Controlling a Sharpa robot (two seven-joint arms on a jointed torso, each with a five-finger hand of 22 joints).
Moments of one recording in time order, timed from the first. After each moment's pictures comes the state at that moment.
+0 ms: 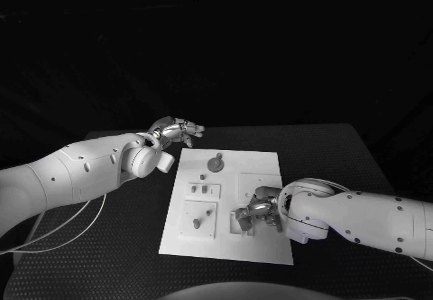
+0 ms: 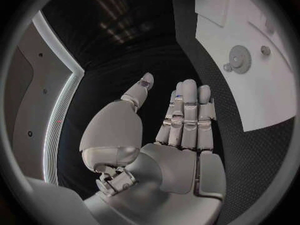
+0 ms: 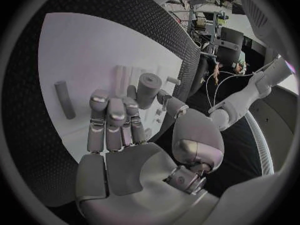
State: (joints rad) left arm 1.24 -0.66 -0.15 1.13 -0.19 -0.16 0.22; left_hand 1.00 -0.11 0.41 -0.25 0.06 0.84 0.19 0.27 0.44 1.19 0.10 0.07 0.17 1.07 -0.01 1.08 0.43 0.05 0.83 -0.10 0.75 1.26; right arm 1.17 -0.71 -0.25 1.63 -0.99 -0.10 -0.58; right_hand 0.66 -0.15 0.78 -0.09 0.05 1.05 0.08 0.33 0.54 1.12 -0.02 1.15 1.15 1.25 -0.12 1.27 1.08 0.25 1.14 0.00 1.03 1.30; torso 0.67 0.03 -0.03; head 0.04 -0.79
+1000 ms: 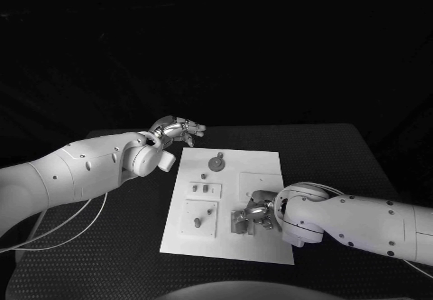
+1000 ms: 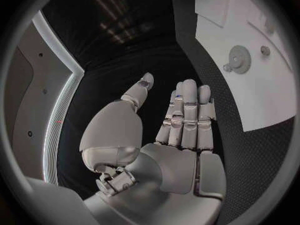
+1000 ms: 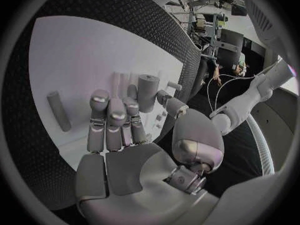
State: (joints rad) left arm 1.24 -0.66 -0.15 1.13 -0.19 -0.16 0.22; left_hand 1.00 -0.11 0.41 -0.25 0.06 0.84 0.19 0.27 0.44 1.19 0.10 0.07 0.17 1.07 -0.01 1.08 0.43 0.05 0.83 -0.09 0.75 1.26; right arm 1.14 -0.68 -0.25 1.60 -1.00 -0.10 -0.58; right_hand 0.66 -0.15 0.78 -0.09 0.05 1.05 0.08 0.33 0.53 1.12 -0.02 1.15 1.16 1.25 -0.12 1.27 1.08 0.25 1.14 -0.01 1.03 1.30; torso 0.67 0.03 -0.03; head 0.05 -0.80
